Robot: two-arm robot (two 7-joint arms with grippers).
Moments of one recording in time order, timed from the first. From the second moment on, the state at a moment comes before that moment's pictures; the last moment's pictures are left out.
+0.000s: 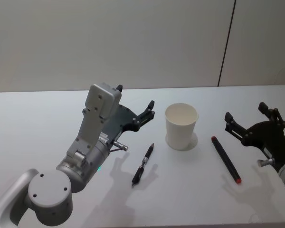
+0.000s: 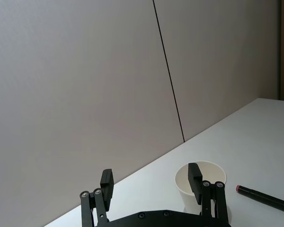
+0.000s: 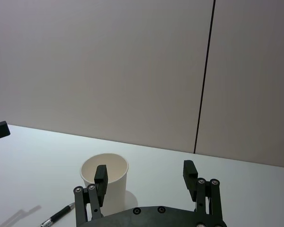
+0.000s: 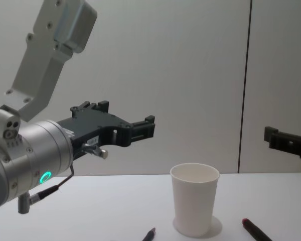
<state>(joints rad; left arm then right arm) -0.24 0.38 0.45 -1.63 -0.20 0.01 -0.01 -0.01 0.34 -0.23 -1.77 0.29 0.03 0.07</state>
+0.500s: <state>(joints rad) -0.24 0.38 0.45 -1.63 -0.20 0.01 -0.01 -0.01 0.34 -0.23 -1.77 0.29 0.03 0.07</state>
